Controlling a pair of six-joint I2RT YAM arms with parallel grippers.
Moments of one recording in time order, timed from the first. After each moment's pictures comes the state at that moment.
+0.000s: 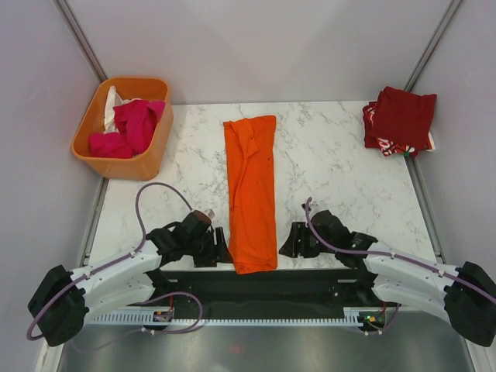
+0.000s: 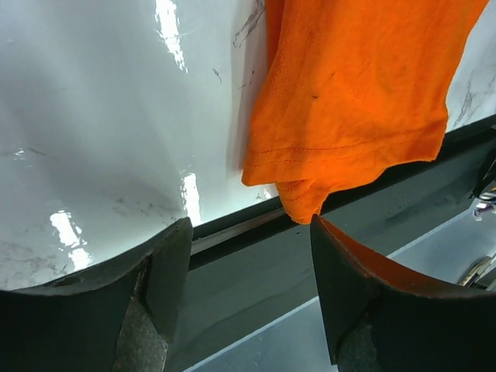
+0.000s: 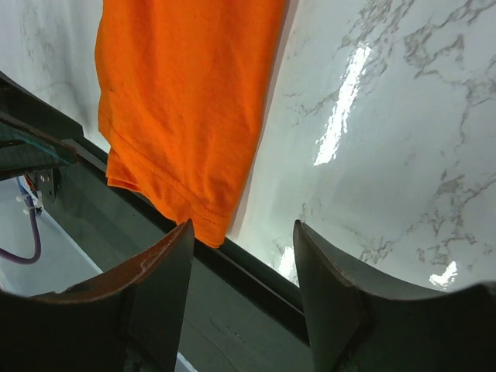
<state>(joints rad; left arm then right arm) -0.78 0.91 0.40 -0.51 0.19 -0.91 0.81 0.91 0.30 -0.13 -0.19 0.80</state>
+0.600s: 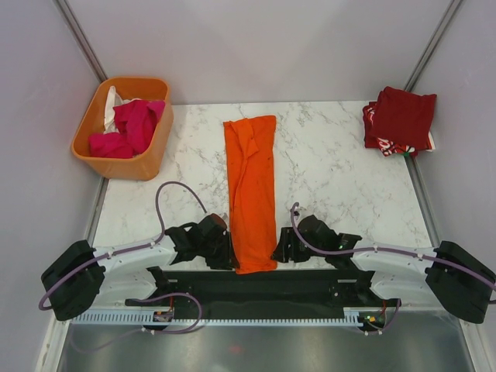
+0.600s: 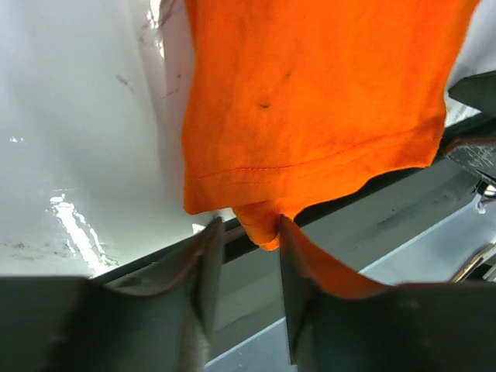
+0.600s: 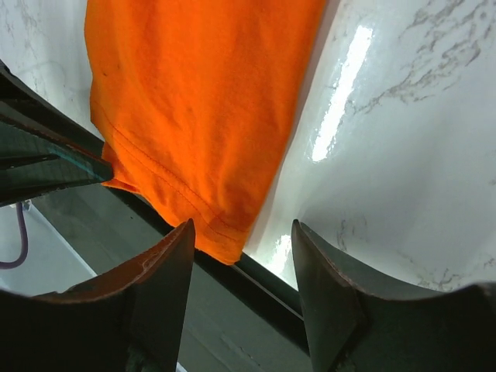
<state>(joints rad) -0.92 1.11 0.41 -0.32 0.18 -1.01 0.95 1.10 0.31 0.03 -0.12 0.87</state>
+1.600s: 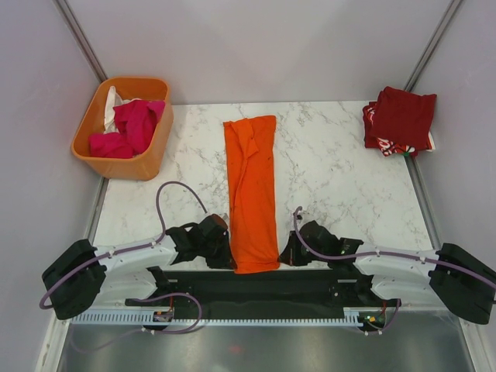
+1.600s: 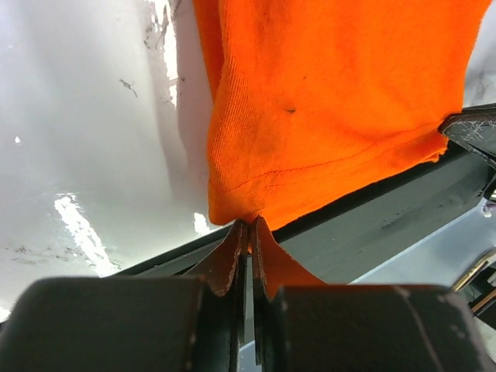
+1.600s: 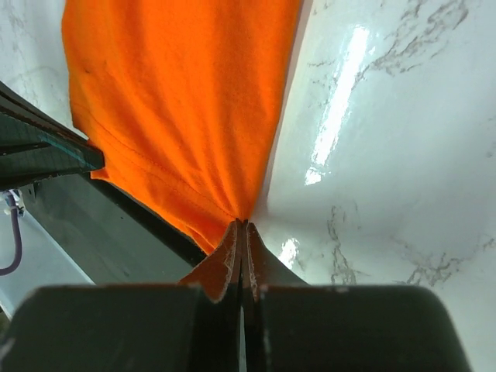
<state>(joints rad) -0.93 1.13 0.41 -0.31 0.17 -1.01 0.99 1.09 0.26 0.07 -0.07 0.93</state>
